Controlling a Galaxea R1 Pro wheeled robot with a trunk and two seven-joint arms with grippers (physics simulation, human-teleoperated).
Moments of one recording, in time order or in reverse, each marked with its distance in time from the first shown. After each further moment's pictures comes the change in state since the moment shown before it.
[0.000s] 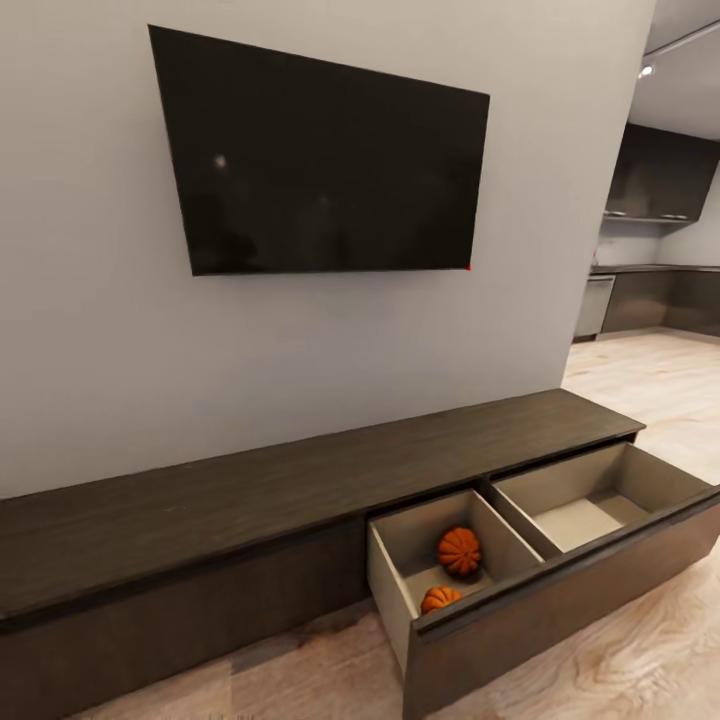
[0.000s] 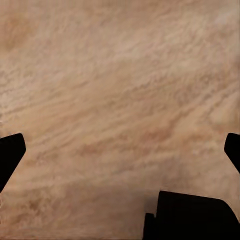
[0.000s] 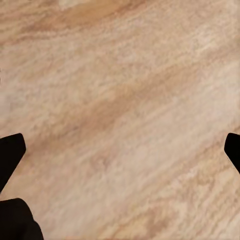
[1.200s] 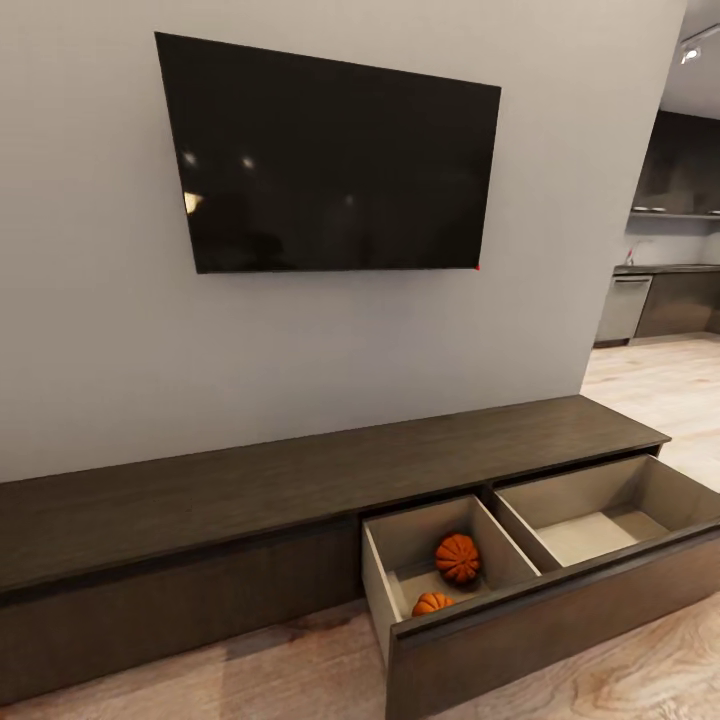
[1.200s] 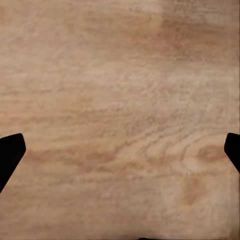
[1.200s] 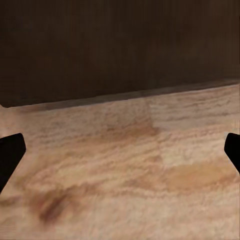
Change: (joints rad) left arm -0.069 0.227 0.359 -0.064 -0.004 0.036 -0.493; right arm -0.253 0.143 0.019 -0.026 0.255 0.027 -0.007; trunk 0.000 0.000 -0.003
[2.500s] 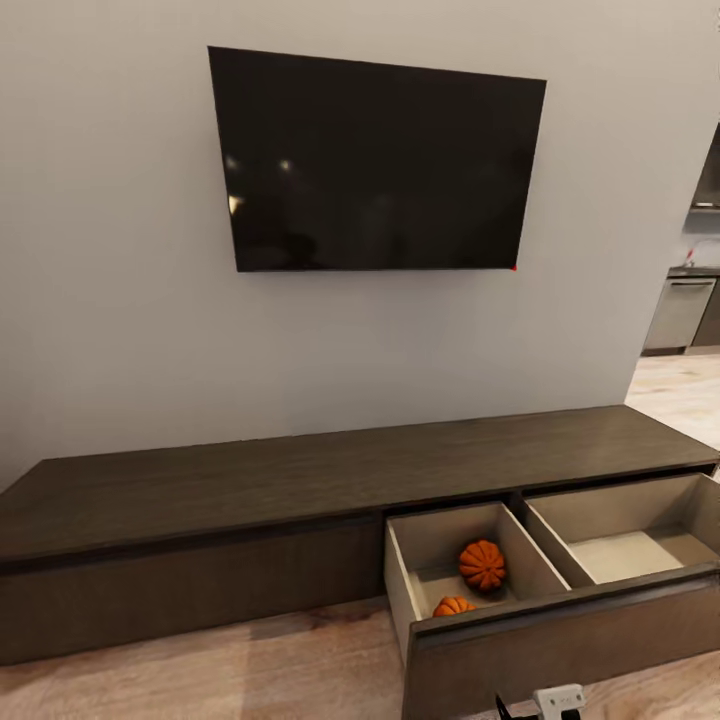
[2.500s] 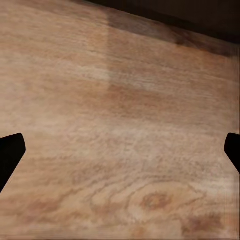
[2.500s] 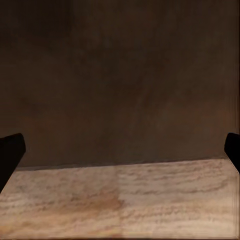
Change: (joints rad) left arm -0.009 -0.057 0.112 -0.002 -0.001 -0.258 -0.180; right arm -0.077 -0.125 0.063 -0.001 -0.112 -0.080 0.096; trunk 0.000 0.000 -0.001
